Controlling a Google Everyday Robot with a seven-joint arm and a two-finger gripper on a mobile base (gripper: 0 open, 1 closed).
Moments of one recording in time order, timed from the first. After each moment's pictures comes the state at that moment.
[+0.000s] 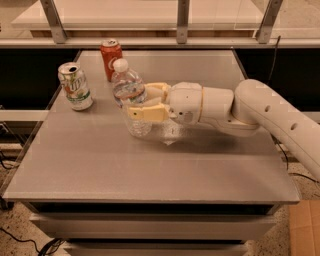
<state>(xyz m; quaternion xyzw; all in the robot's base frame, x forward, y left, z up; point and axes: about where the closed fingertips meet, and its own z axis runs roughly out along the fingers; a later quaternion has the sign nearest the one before) 0.527 0.054 0.921 -0.48 0.50 0.45 0.56</state>
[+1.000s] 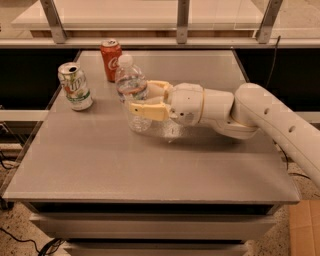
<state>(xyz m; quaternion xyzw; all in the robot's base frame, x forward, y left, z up) 0.530 0.052 0.922 -0.47 0.48 0.46 0.58</state>
